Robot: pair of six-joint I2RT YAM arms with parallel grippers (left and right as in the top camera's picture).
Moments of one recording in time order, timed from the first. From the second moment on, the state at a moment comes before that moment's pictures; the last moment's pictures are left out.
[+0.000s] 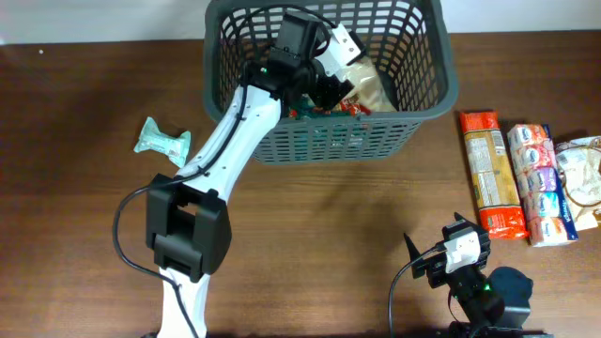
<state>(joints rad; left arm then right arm) -0.44 2.16 2.02 -0.61 0.27 0.49 -0.11 0.01 0.15 -0.49 -0.39 -0.28</state>
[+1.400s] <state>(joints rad) 0.20 1.99 1.45 -0.68 0.03 -0.73 -0.11 0.01 0.15 -0.49 -0.39 -0.28</state>
